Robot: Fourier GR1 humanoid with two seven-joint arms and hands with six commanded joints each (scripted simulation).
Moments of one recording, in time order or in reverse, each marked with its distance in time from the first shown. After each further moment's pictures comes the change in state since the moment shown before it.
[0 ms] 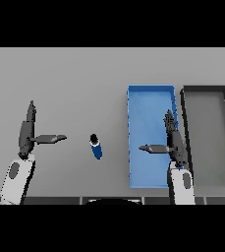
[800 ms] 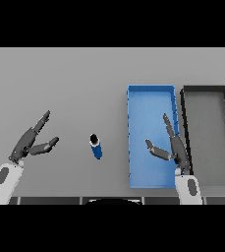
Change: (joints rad) left arm 0.063 0.220 -0.104 -0.067 0.005 -0.383 -0.187; right arm 0.078 -0.163 0.121 -0.129 0.217 0.052 -0.055
